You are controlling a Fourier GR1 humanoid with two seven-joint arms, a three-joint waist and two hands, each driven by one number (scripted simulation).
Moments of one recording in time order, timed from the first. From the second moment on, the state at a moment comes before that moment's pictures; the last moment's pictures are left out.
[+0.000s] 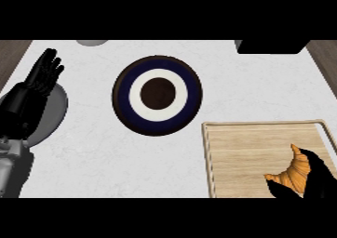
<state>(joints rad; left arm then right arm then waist) -0.27 0.37 0.02 -1.60 0.14 0.01 0.11 0.26 -0.44 0.31 -1.66 0.99 -0.54 0.74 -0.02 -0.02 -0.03</state>
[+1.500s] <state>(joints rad) -0.26 0.32 0.04 -1.61 0.09 -0.03 0.12 -0.48 -0.01 0.50 -1.61 1.05 -0.41 0.81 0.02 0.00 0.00</state>
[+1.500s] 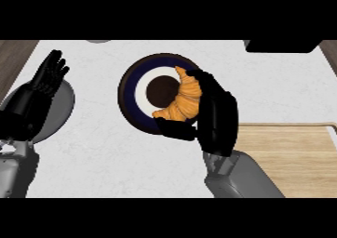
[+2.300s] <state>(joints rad) -0.32 0.29 0.03 -1.58 0.07 -0.05 0.10 -0.95 0.00 0.43 -0.79 0.69 -0.69 0.68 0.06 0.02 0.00</state>
